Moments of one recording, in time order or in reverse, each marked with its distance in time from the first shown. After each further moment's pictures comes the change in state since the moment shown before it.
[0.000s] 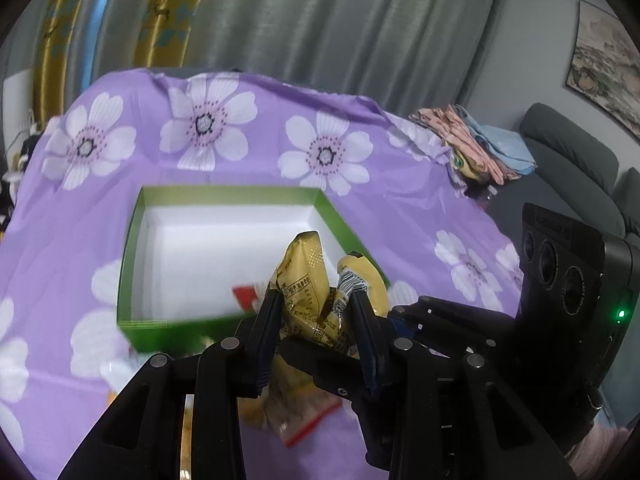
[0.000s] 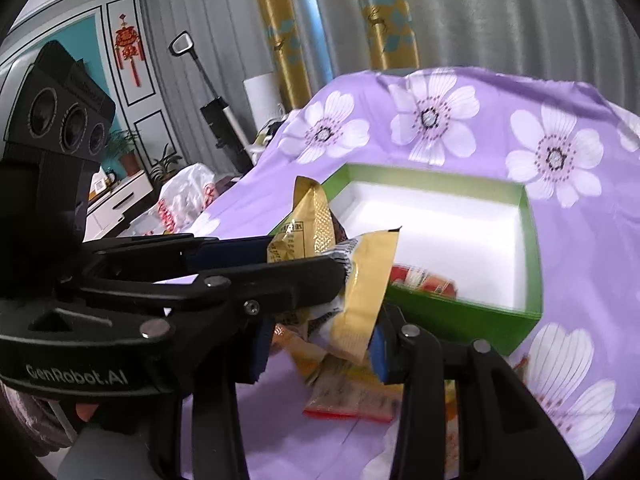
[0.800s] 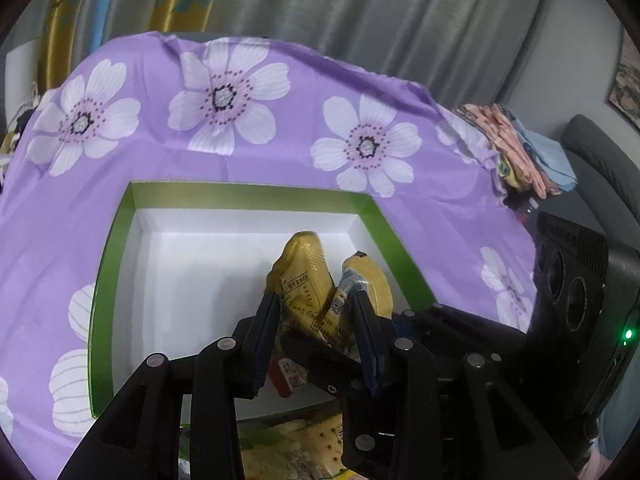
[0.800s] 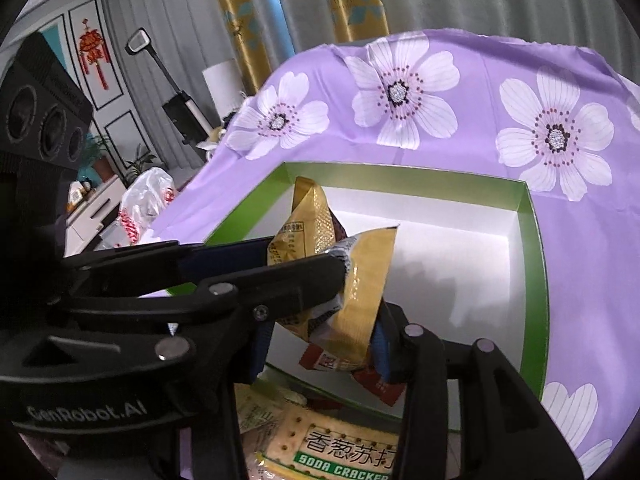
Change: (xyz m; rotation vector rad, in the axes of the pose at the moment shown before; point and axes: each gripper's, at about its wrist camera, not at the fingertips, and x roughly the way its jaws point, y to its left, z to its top) left arm 0.078 0.038 0.031 -0.096 0.082 0.062; right arm 0.074 -0.056 0.029 0.072 0.094 -0.074
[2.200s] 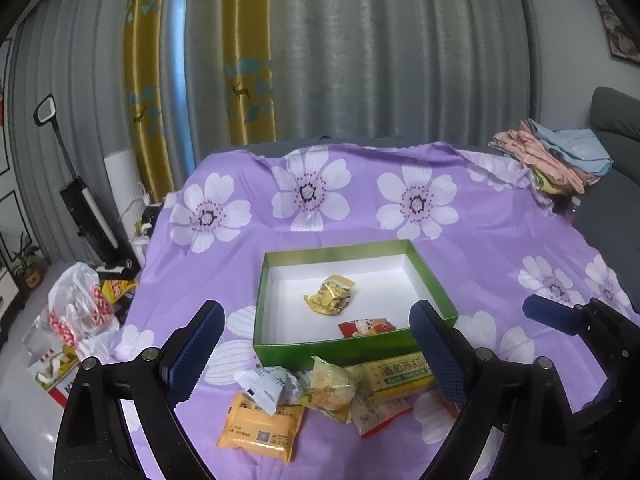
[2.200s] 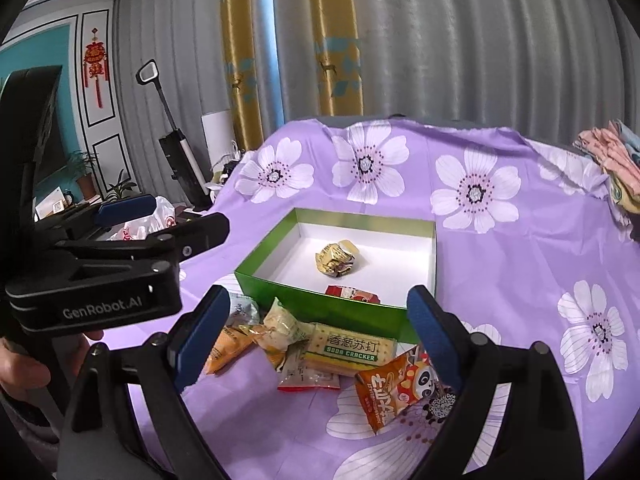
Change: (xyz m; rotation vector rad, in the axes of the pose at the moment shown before) left arm -0.166 -0.076 -0.052 0.162 -0.274 0.404; right arm -0.185 0.070 -0.053 -0.058 -0.217 -0.142
